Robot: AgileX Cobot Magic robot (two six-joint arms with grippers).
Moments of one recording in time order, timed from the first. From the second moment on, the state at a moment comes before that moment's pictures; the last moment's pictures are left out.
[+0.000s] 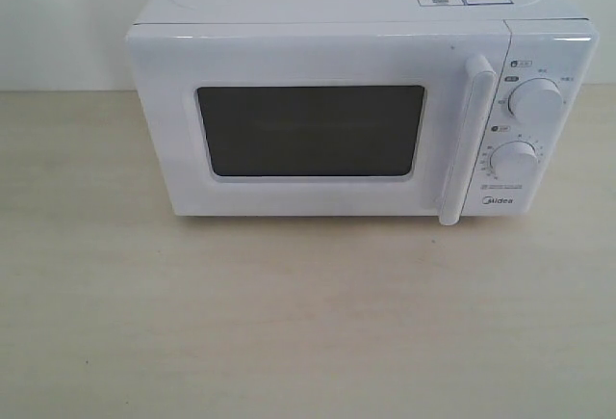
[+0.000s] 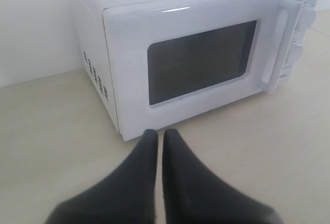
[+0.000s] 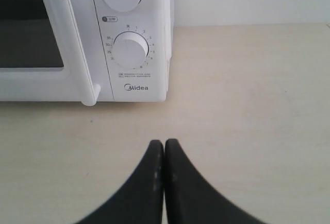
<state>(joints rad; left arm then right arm) -0.48 0.24 -0.41 0.00 0.53 0.02 0.06 0.00 0.00 0.04 0.35 -0.01</state>
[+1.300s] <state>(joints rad) -0.08 0.00 0.00 -0.03 0.30 0.02 0.06 0.00 0.00 0.04 0.35 -0.01</state>
